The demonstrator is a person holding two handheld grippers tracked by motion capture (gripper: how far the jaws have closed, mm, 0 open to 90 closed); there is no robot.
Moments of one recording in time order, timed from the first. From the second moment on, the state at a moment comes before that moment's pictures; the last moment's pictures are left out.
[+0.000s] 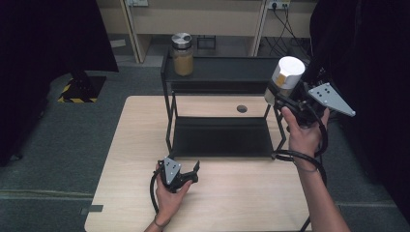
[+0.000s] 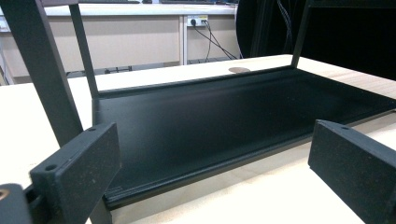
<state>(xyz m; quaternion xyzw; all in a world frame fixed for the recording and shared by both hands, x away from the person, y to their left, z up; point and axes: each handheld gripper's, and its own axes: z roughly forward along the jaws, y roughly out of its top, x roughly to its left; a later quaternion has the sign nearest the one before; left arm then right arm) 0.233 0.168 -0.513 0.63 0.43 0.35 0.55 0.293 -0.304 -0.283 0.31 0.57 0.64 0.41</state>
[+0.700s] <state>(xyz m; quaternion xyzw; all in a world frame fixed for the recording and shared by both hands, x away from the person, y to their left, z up) 0.233 0.168 -0.513 0.63 0.43 0.35 0.55 0.330 -0.291 -0.249 0.33 0.57 0.63 0.41</state>
